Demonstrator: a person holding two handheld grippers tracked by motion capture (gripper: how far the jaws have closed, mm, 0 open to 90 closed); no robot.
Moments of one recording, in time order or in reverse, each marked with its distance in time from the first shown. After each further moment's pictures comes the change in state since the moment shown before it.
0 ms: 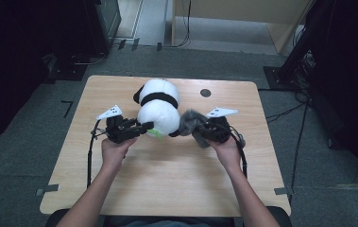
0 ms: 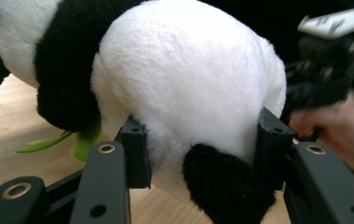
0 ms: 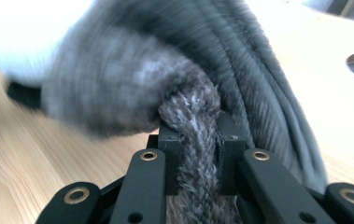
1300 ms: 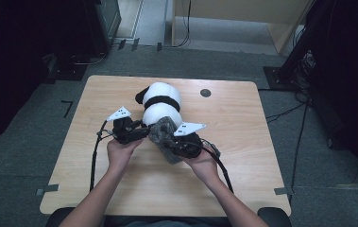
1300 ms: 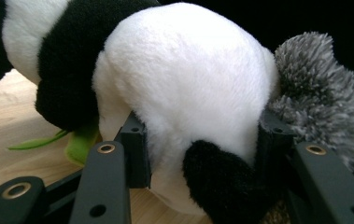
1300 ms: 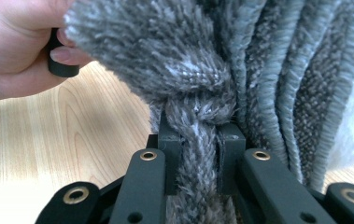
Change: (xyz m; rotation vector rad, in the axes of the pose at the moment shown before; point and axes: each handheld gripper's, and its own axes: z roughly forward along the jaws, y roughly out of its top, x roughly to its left) left arm -0.011 -0.003 0.017 0.029 0.077 0.007; right arm 0.094 -0.002 0.033 0.000 0.194 -0.197
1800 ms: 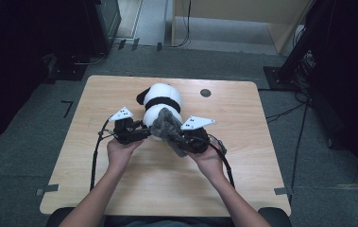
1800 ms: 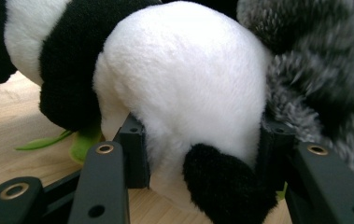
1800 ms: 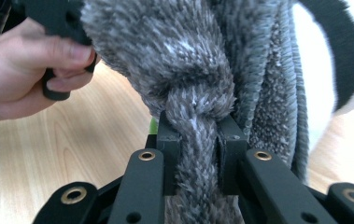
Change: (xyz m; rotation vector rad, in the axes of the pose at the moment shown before) left arm 0.002 -0.001 0.003 0.025 0.003 0.025; right arm -0.006 0.013 -0.022 -0.037 -0.065 0.016
